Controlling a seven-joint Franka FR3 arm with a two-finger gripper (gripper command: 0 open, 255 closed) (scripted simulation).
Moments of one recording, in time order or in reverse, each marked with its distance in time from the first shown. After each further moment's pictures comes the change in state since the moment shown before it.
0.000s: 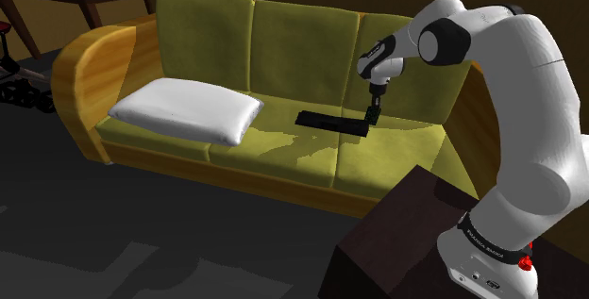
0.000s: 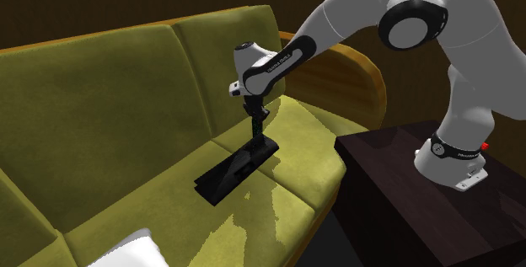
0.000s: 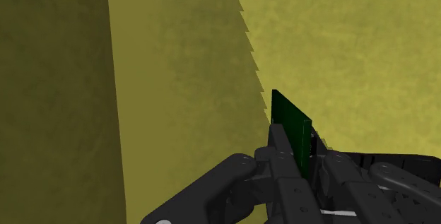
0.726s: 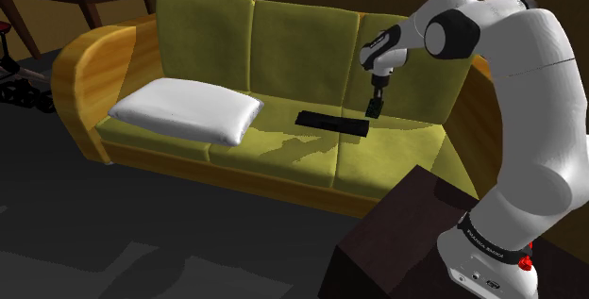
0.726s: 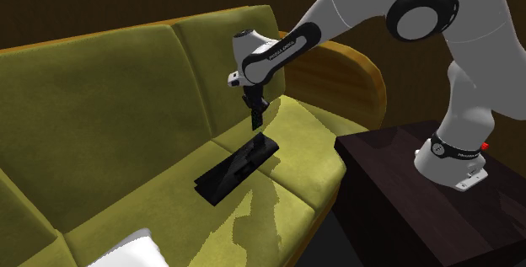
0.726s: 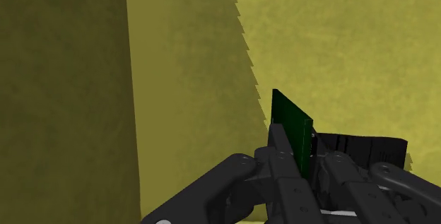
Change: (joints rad) arm 0.015 -0.068 -0.019 -0.004 -0.020 -0.062 0.006
